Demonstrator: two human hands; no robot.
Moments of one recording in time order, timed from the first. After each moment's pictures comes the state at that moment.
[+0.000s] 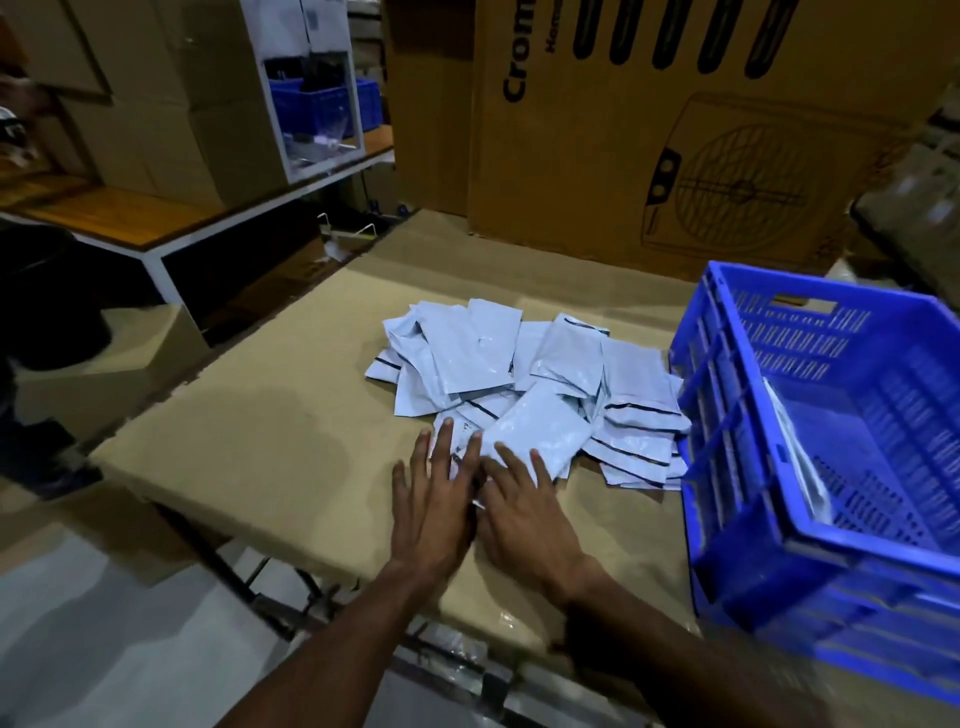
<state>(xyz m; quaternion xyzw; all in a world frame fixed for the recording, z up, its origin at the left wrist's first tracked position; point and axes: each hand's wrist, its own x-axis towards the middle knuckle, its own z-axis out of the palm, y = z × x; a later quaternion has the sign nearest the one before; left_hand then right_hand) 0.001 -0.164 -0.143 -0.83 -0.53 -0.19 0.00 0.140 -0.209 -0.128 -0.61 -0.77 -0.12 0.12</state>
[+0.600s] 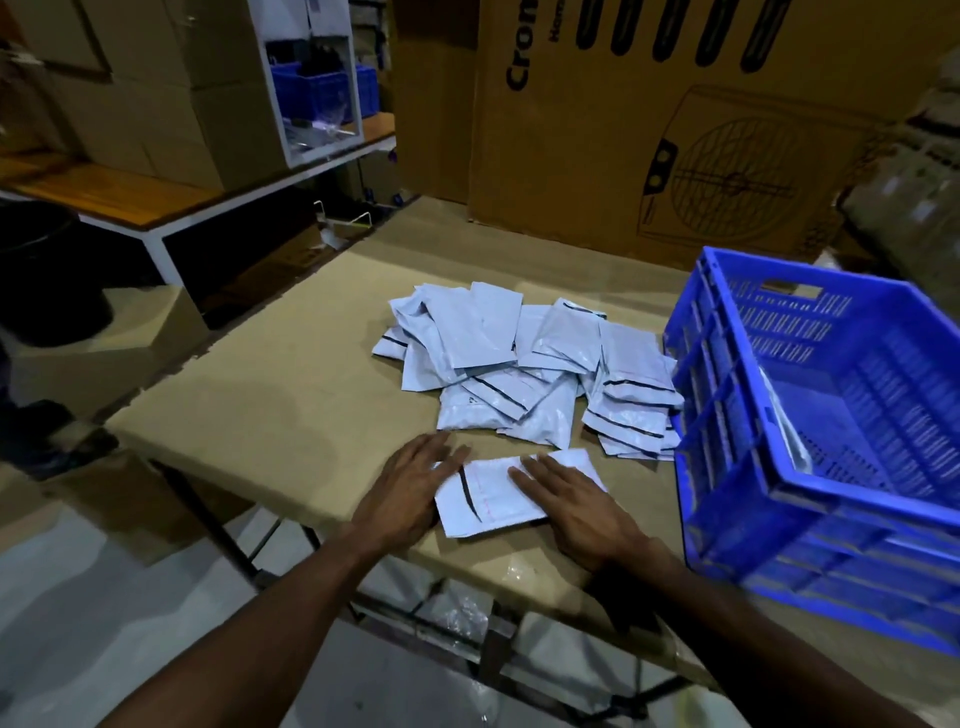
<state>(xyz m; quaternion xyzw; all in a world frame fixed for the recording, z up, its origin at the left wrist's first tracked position) -0.069 -0.142 -0.157 -0.93 -0.34 -0.12 -0.06 0.201 -0.256 -0.127 -0.59 -0.81 0.05 0.02</state>
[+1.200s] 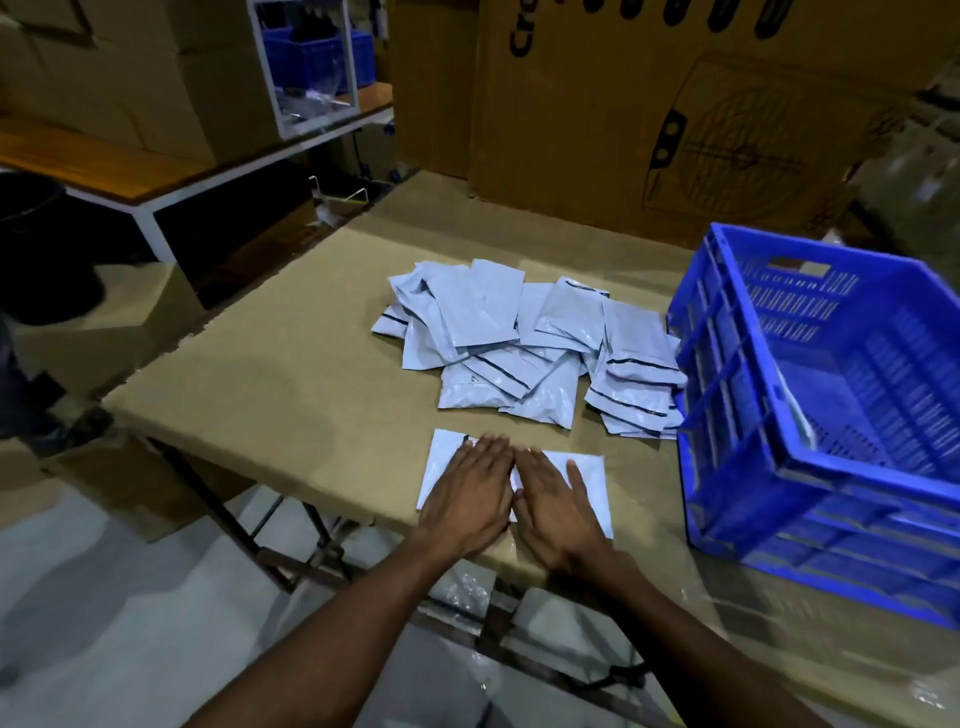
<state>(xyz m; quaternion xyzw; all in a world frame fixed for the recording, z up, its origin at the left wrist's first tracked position) 0.003 -0.199 -0.151 -0.92 -0.36 -0.14 -0.09 0.140 -0.277 -0.127 -0.70 -0.71 0.08 0.07</state>
